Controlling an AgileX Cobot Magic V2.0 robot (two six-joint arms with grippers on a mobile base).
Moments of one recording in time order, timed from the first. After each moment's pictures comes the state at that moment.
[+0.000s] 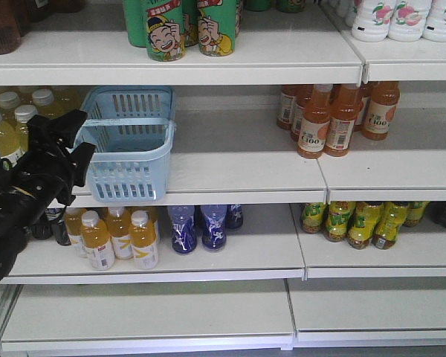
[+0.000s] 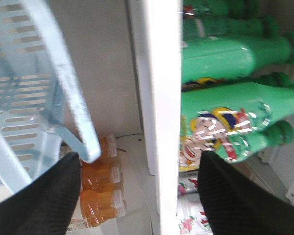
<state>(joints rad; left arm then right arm) -0.08 1.84 -0.74 0.20 -1.11 -1.64 -0.01 -0.01 0.03 0.00 0.35 0.09</state>
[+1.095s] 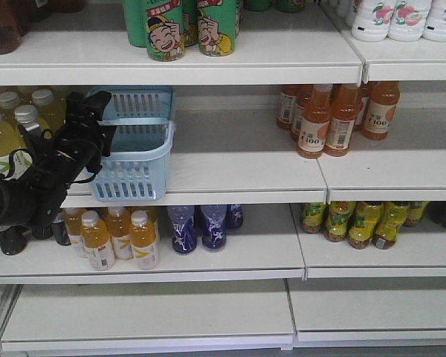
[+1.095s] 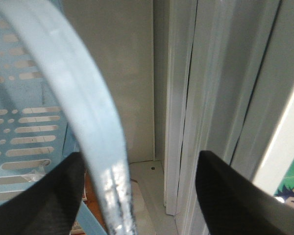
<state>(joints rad) -0.08 2.15 -1.19 0.19 -0.96 -1.70 -0.01 -0.01 0.03 0.00 0.35 0.09</state>
